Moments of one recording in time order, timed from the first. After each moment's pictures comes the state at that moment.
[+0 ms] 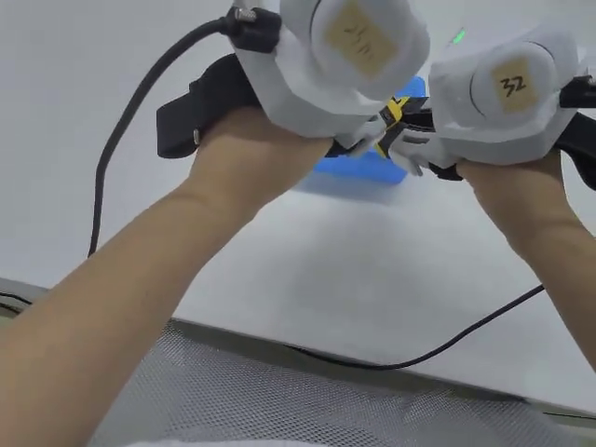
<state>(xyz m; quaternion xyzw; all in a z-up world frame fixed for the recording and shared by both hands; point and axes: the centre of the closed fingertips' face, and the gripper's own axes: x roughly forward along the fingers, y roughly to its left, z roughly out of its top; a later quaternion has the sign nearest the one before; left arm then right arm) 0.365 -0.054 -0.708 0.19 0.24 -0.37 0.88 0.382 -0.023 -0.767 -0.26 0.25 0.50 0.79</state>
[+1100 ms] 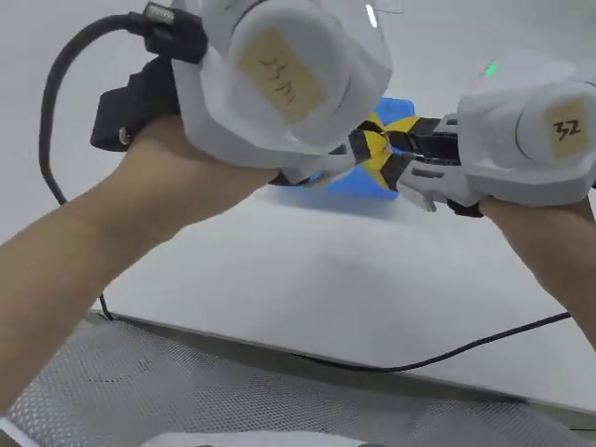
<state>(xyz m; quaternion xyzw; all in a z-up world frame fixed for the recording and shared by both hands) 0.294 -0.053 -0.663 0.29 0.19 -0.46 0.81 0.323 -0.031 -0.718 -0.24 0.20 0.53 0.79</state>
